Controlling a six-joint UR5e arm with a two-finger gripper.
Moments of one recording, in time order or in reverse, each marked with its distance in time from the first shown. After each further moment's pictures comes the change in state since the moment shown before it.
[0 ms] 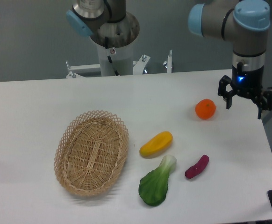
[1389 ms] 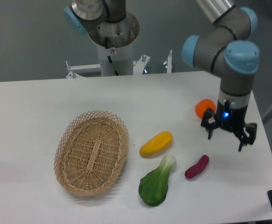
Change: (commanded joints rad) arm -0.159 -0.288 0.146 0.026 -0.045 -0.198
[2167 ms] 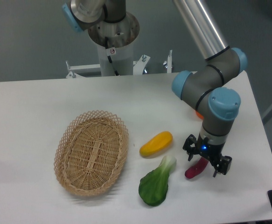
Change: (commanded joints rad) arm -0.072 -0.051 -0.057 0.008 0.087 0.037
